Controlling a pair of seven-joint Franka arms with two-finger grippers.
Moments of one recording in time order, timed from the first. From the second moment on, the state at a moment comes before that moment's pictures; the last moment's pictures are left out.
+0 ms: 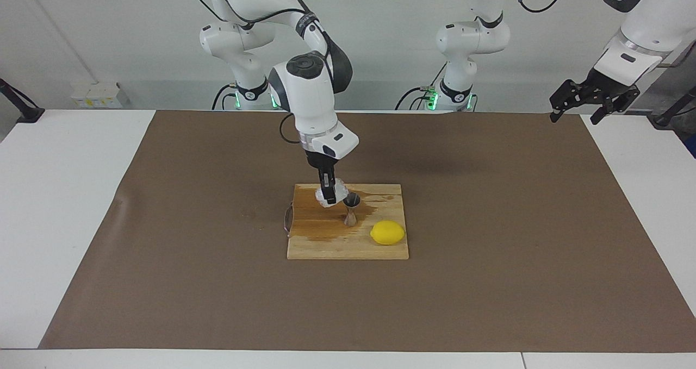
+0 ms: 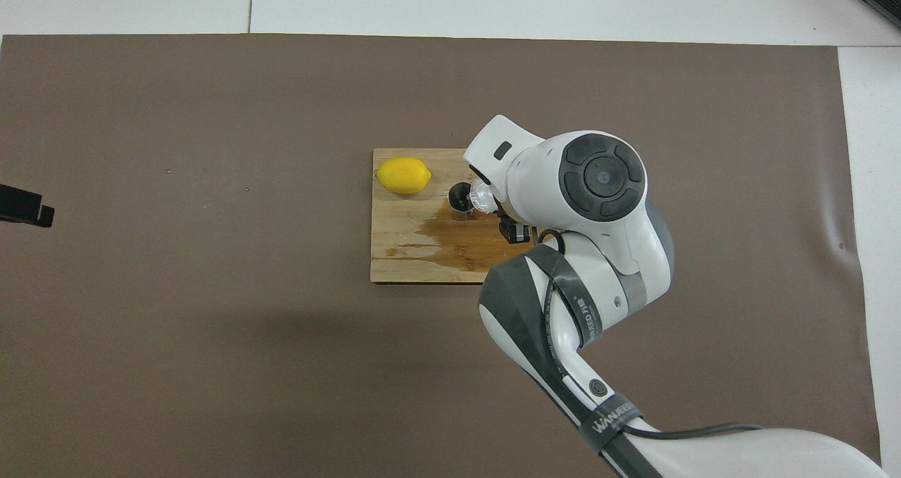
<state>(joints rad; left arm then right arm) 0.02 -0.03 0.03 -1.56 -0.02 1.50 0.16 0.44 0.26 0.06 -1.75 -0.11 2.25 -1.12</state>
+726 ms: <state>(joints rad) 0.02 -0.03 0.03 -1.56 -0.02 1.50 0.16 0.44 0.27 0.06 -1.75 -0.11 2.26 -1.12</state>
